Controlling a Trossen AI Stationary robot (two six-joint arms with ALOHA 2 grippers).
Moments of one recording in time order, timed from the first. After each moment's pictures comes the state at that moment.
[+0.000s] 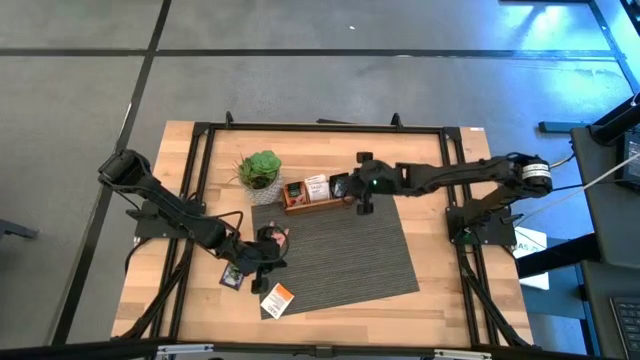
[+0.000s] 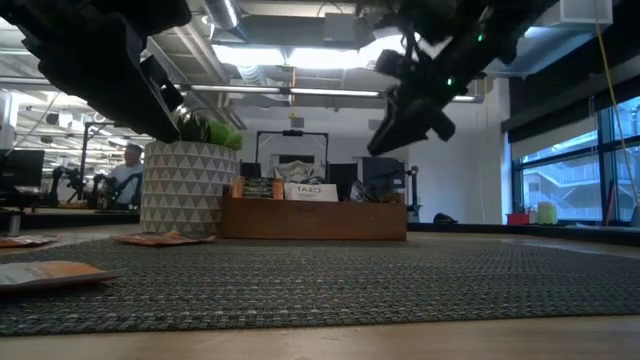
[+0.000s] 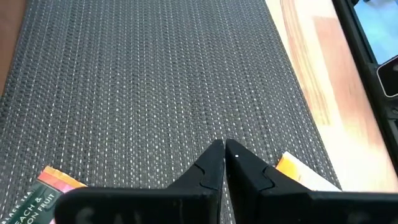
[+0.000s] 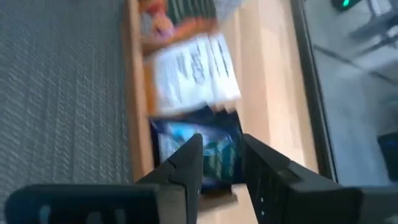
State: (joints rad) left arm -0.54 1.41 0.66 -0.01 -0.32 -0.51; right arm -0.13 1.49 0.88 -0.12 0.24 -0.44
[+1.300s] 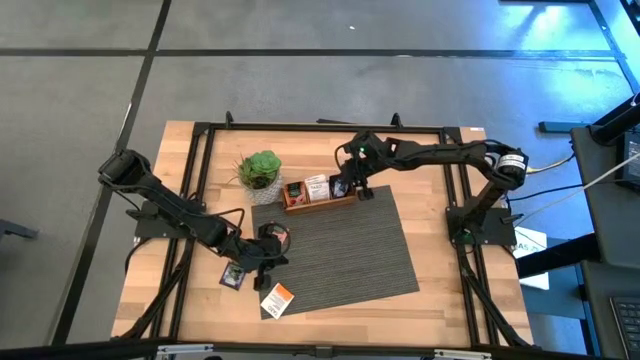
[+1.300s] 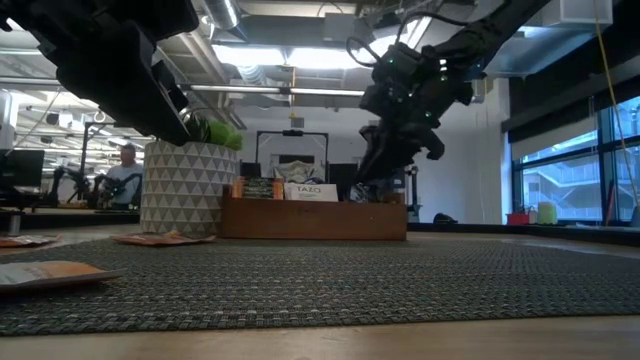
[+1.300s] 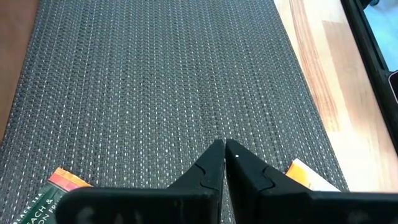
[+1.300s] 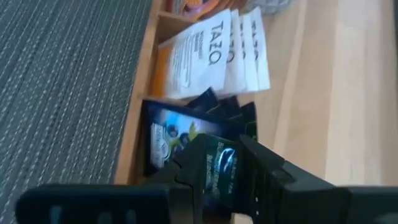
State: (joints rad) left arm -0.51 1.41 0.66 0.00 -0.32 -0.51; right arm -0.40 1.68 1.01 -0.18 -0.29 -0.68
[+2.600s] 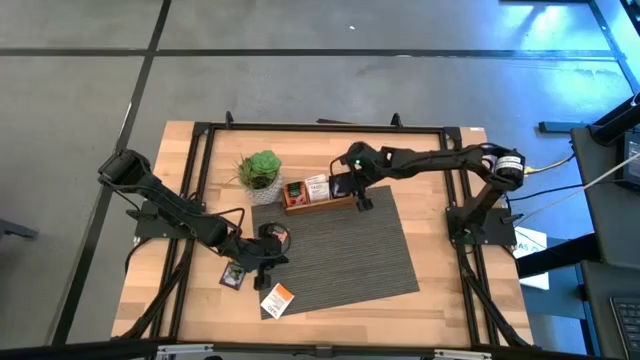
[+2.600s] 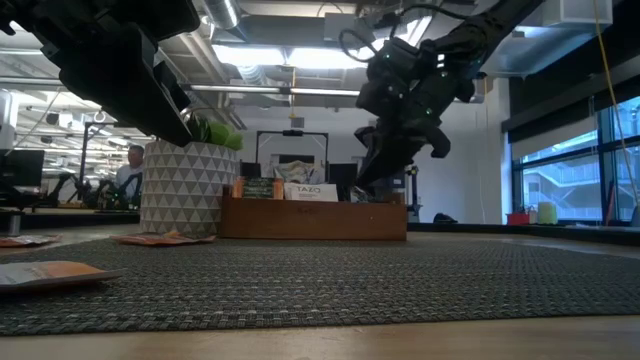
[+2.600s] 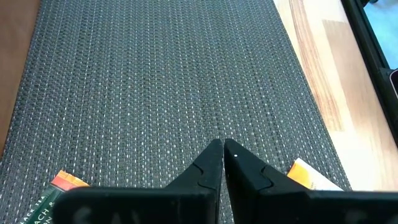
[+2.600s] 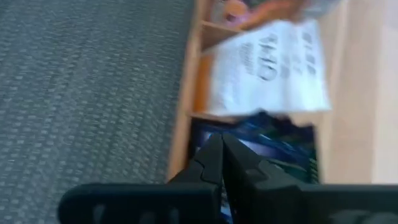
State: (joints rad) left arm -0.50 1.41 0.66 0.00 -0.32 -0.49; right arm -0.31 1.70 1.01 -0.20 -0.29 -0.63
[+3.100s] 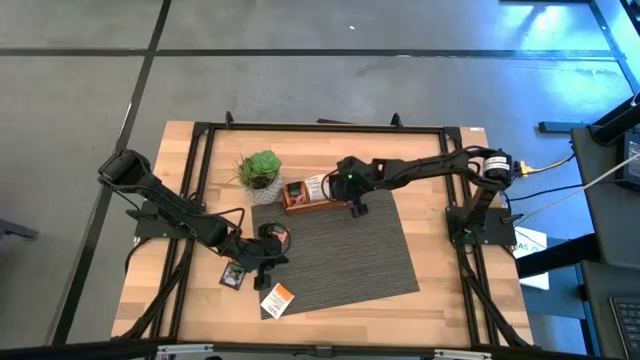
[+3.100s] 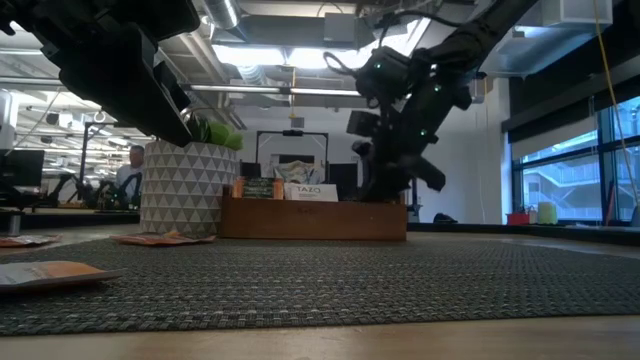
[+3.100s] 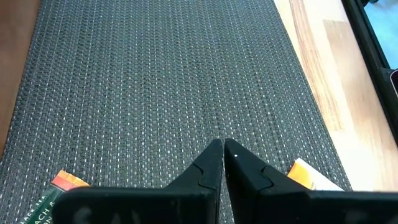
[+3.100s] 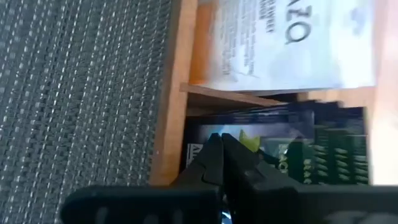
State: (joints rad) left arm -0.50 1.41 0.66 0.00 -0.32 -0.49; right arm -0.23 1.79 1.01 -0.17 -0.02 -0.63
